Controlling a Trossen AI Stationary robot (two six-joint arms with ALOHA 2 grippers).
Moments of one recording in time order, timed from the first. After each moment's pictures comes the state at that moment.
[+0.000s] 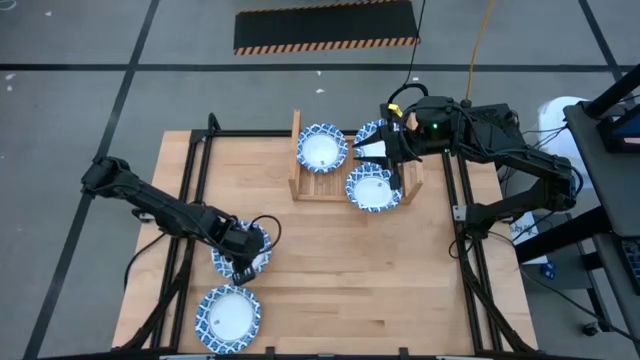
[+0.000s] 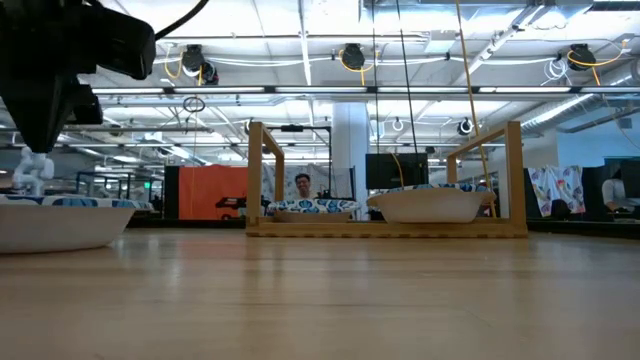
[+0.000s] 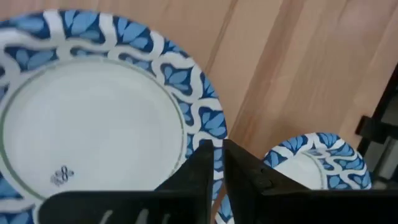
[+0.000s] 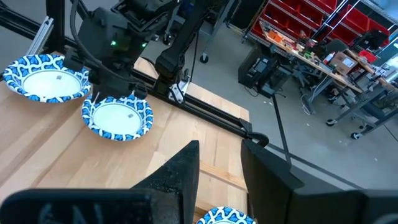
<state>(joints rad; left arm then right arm) -0.38 1.29 0.82 -0.76 0.15 -0.80 -0.26 1.26 1.49 -0.56 -0.23 -0.55</state>
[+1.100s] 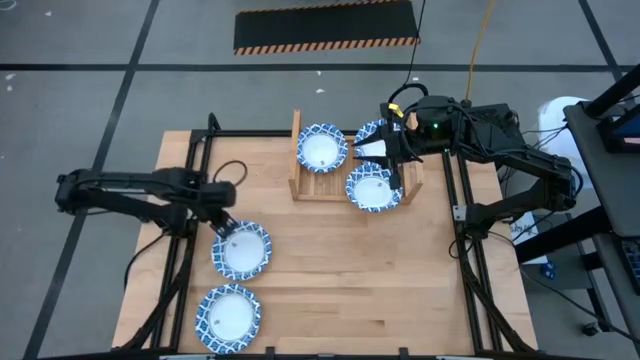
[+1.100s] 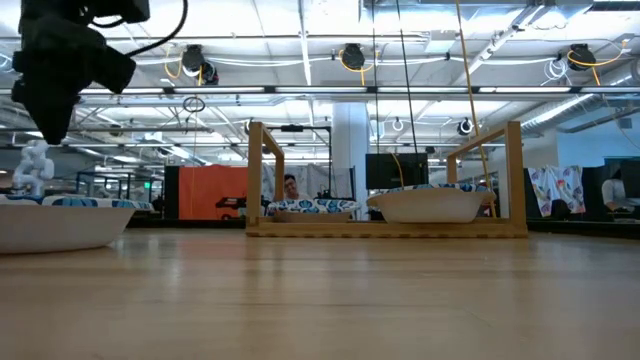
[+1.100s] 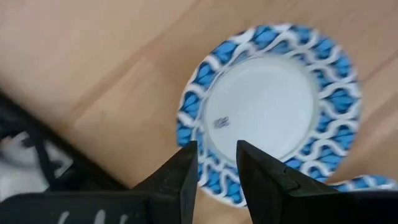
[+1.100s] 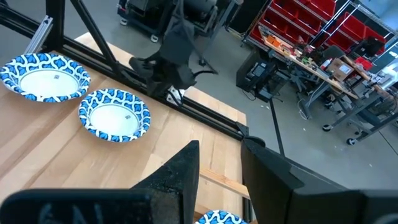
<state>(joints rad) 0.05 0.93 0.80 -1.25 0.09 -0.82 -0.26 1.26 1.49 -0.55 -0.24 -0.57</state>
